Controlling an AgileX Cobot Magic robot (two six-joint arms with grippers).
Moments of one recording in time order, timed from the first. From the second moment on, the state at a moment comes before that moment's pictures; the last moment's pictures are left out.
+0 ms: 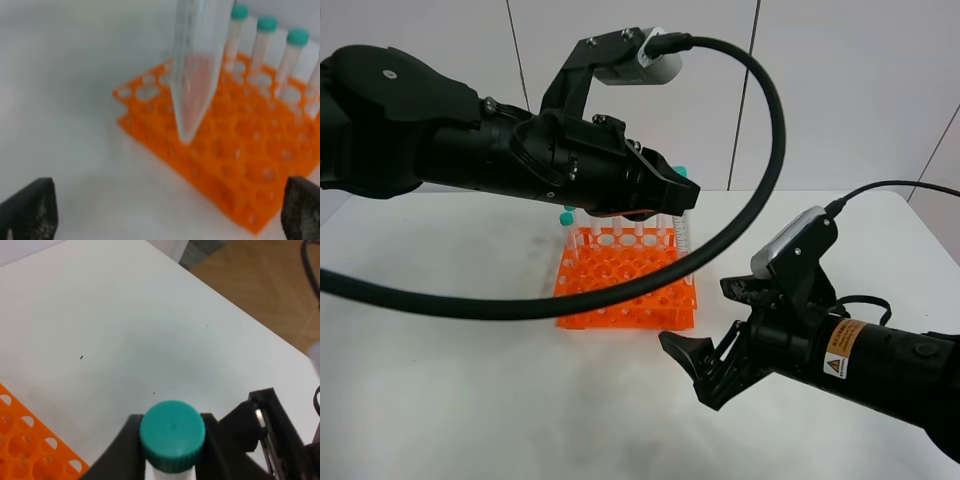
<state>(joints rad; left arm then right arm) -0.66 1.52 -1.10 -1.09 0.32 0.96 0.69 1.31 -0.34 -0.02 -0.40 -0.02</state>
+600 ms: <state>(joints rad) -0.66 1.52 -1.10 -1.09 0.33 0.96 0.42 1.31 -0.35 0.10 -0.05 -0.07</state>
